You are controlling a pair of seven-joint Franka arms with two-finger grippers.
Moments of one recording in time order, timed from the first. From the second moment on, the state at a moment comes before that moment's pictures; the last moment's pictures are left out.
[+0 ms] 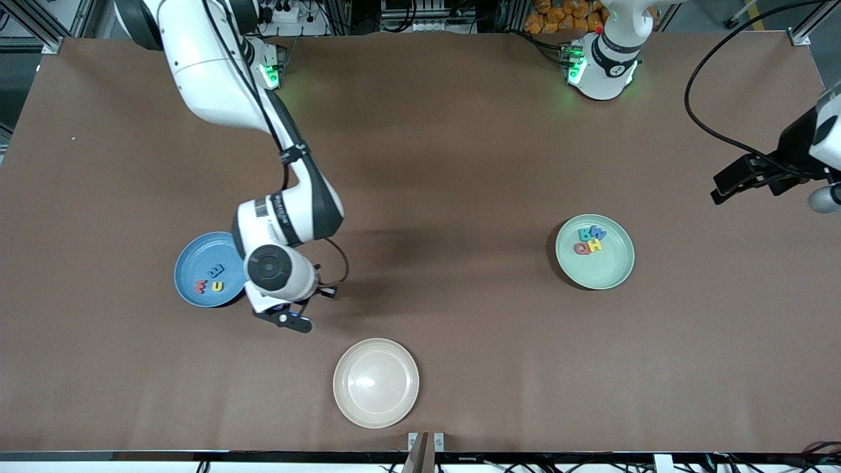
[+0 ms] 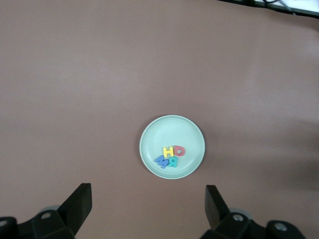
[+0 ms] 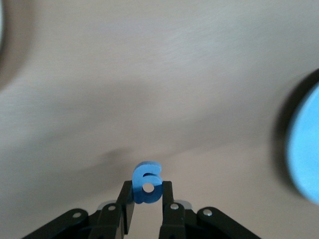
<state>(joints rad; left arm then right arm) 0.10 0.07 -0.16 -1.48 0.00 1.62 -0.25 0.56 0.77 -0.27 -1.37 0.16 1.95 0.55</state>
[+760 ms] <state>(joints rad) 0.08 0.05 -0.10 -1.50 -0.07 1.60 -0.13 0.26 0.63 -0.34 -1.57 0.15 1.95 -0.12</state>
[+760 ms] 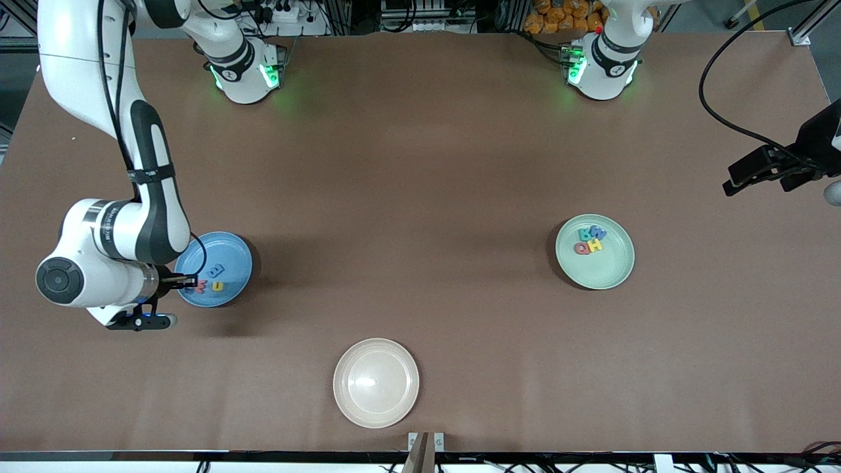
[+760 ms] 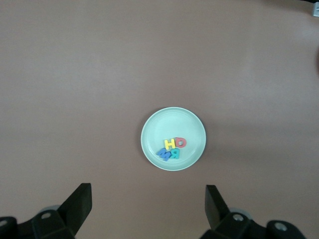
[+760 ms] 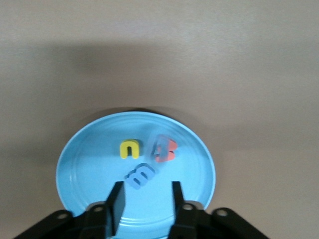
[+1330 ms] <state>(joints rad) 0.07 0.05 -0.10 -1.50 -0.07 1.57 -0.13 0.09 0.35 -0.10 -1.68 0.11 1.93 -0.13</state>
